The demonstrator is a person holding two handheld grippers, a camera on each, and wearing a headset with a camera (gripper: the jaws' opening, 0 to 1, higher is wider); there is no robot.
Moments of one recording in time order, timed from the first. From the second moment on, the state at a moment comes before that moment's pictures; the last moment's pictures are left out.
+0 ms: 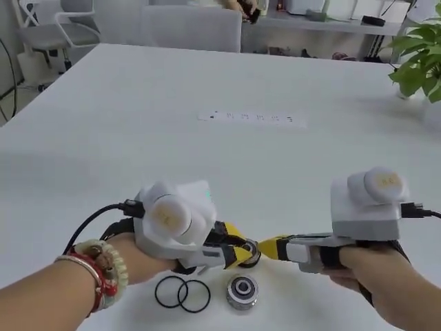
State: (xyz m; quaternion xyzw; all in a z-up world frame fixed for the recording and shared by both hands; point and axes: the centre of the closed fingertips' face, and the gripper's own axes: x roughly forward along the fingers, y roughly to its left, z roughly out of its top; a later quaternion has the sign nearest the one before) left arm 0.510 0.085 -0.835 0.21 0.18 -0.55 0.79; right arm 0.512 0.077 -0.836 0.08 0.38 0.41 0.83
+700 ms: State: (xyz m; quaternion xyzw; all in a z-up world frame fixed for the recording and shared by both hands) left arm 0.512 0.083 -0.836 0.21 0.18 -0.55 0.79; right arm 0.510 0.087 -0.830 0.08 0.37 0.42 0.82
